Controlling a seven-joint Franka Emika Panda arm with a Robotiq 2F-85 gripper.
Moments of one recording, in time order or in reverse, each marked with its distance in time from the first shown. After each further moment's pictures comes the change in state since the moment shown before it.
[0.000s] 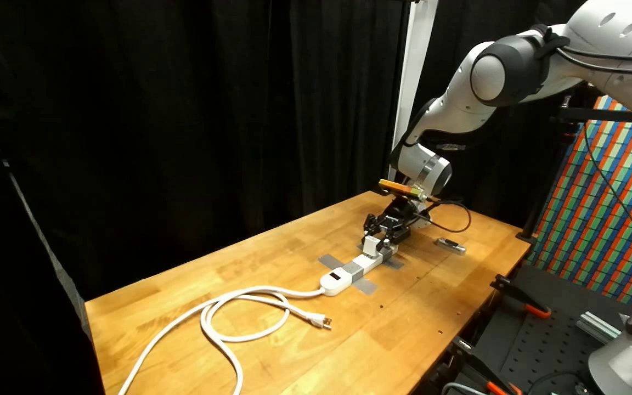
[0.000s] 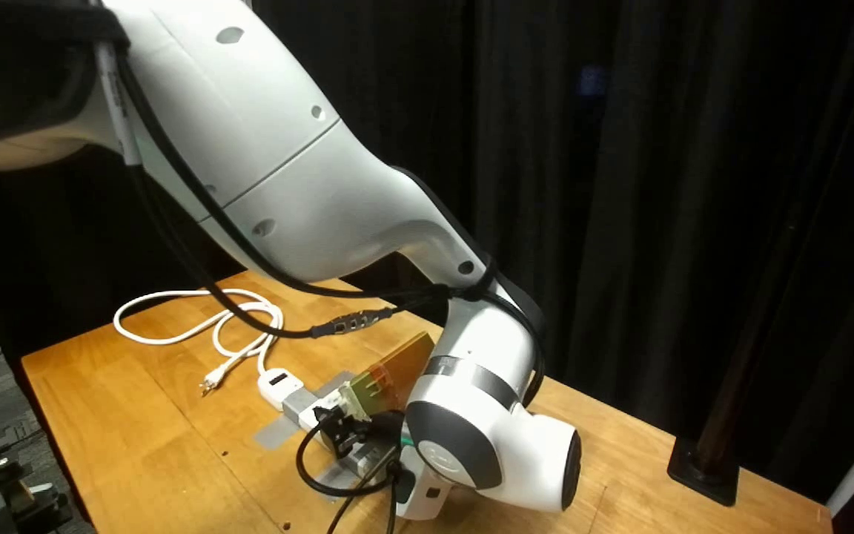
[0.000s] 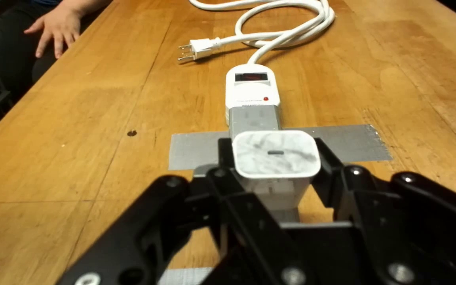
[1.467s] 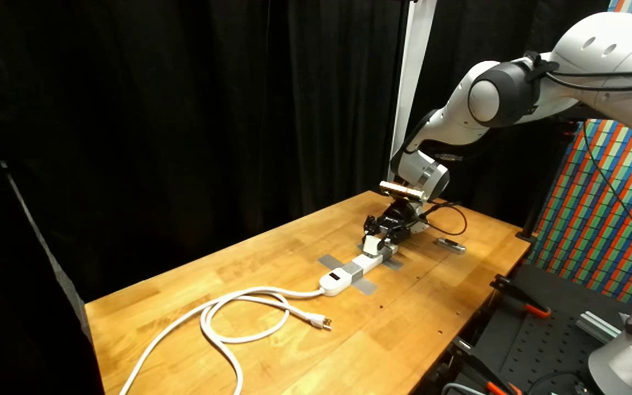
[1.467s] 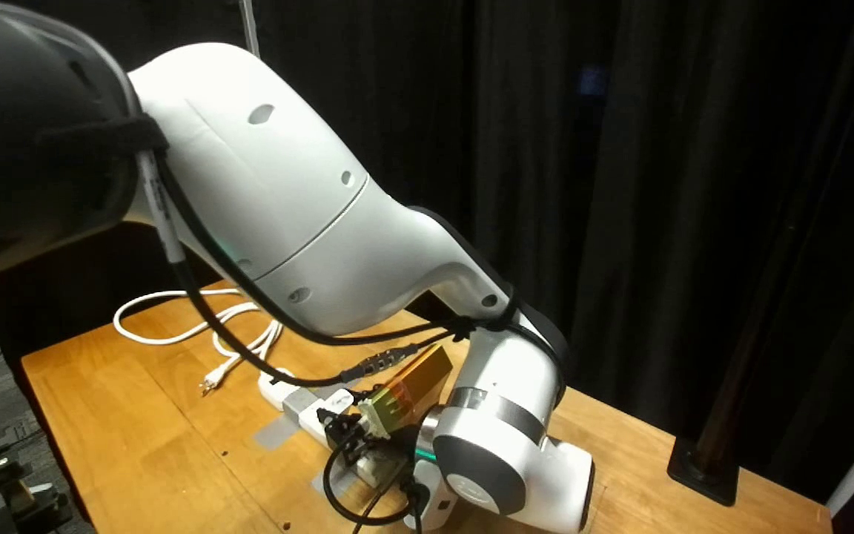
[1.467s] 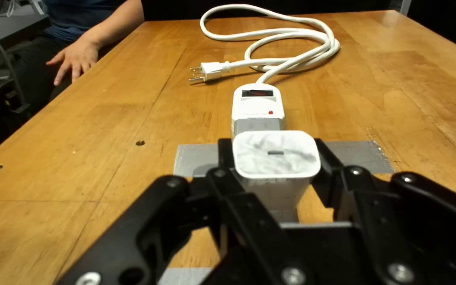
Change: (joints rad) arm -0.066 0.118 0.034 0.168 -0.021 -0.140 0.017
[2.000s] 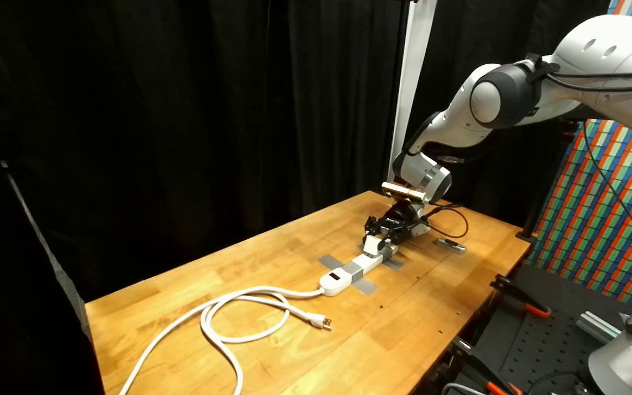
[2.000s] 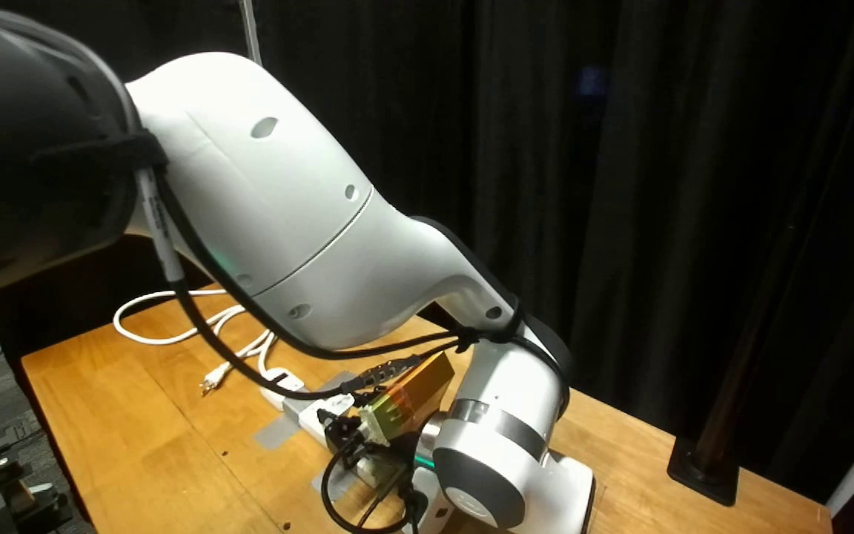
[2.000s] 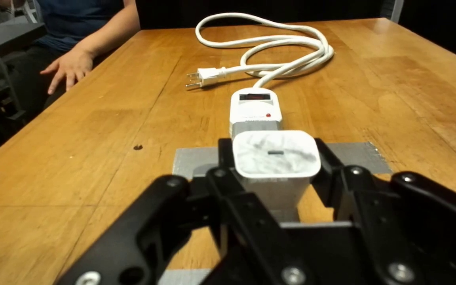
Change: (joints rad) arm -0.024 0.012 0.016 0.002 0.011 -0.009 -0.001
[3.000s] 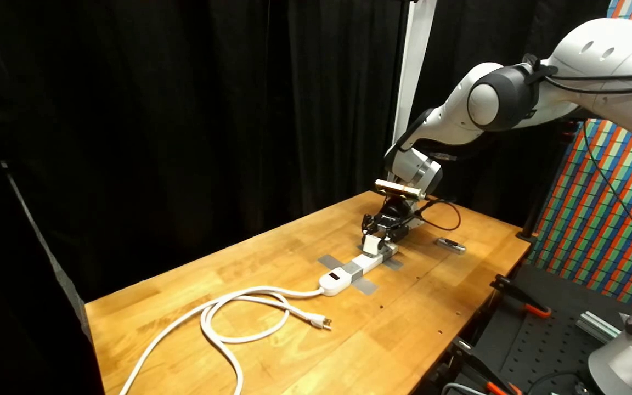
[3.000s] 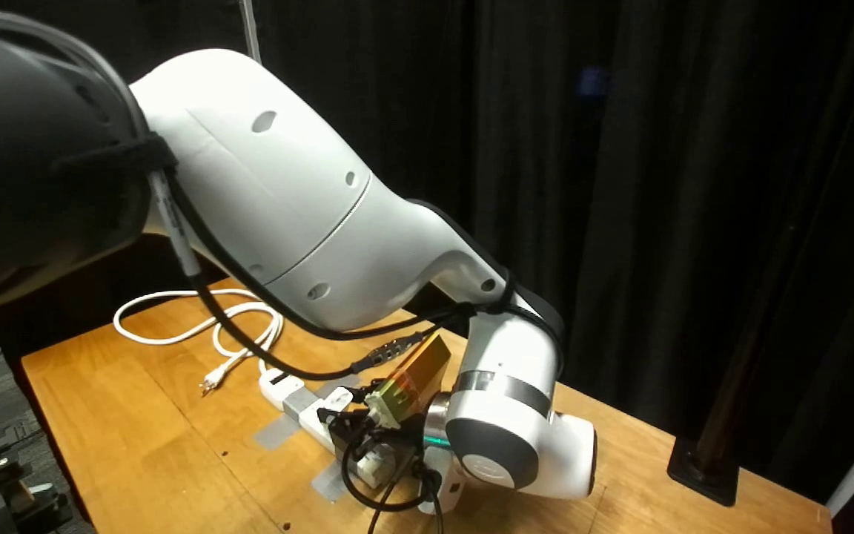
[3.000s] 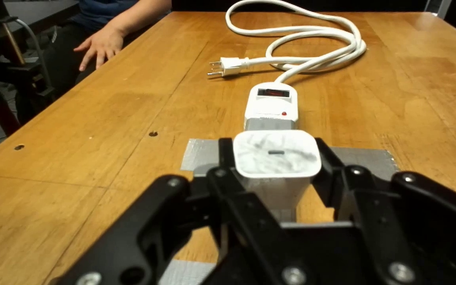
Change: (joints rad) arm 0.007 0.017 0.027 0.090 -0.108 -0.015 0.007
